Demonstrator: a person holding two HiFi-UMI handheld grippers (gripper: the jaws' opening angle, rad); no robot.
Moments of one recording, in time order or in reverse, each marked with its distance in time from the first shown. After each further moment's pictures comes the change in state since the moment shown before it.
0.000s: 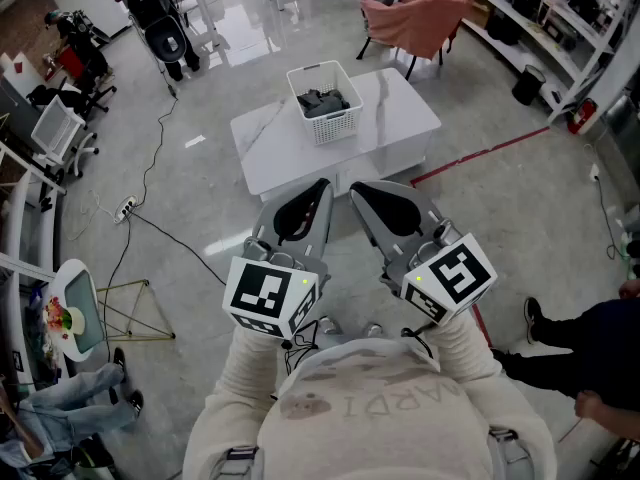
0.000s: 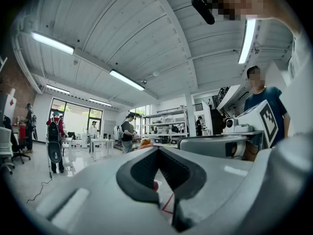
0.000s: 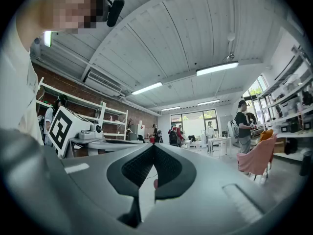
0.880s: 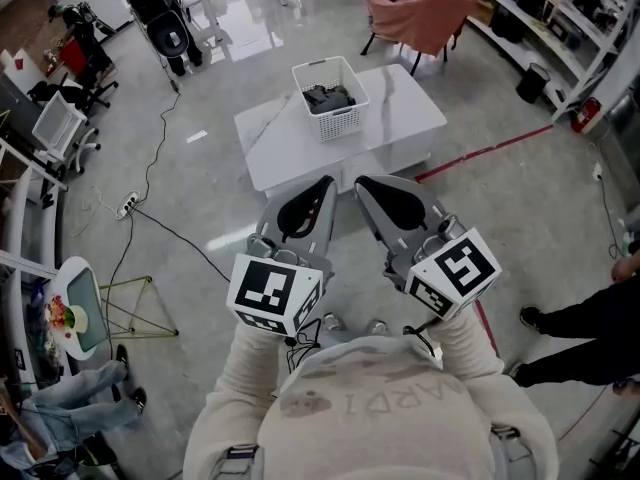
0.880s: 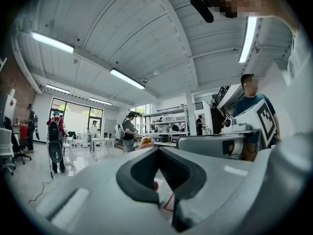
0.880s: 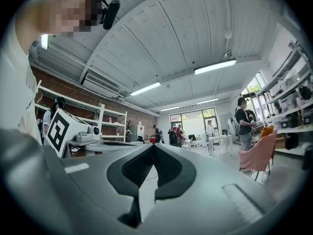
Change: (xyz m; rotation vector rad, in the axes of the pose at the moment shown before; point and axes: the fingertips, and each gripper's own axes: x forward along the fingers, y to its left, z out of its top) left arm -0.003 0.015 -0.009 0.001 0.014 0.001; right arm 0.016 -0.001 -0.008 0.033 -0.005 -0.008
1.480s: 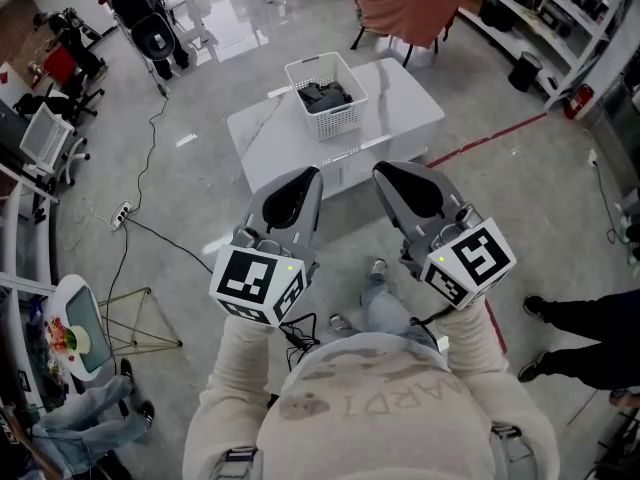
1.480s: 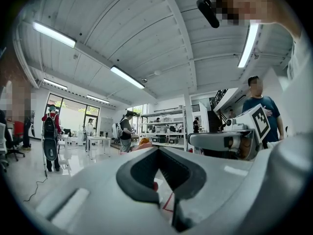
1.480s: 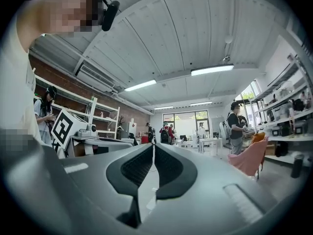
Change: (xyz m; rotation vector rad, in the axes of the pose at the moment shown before) left arm 0.012 0.060 -0.014 -0.025 -0.008 -0.051; right arm 0.027 -0.035 -0.010 -0.048 0.017 -0.091
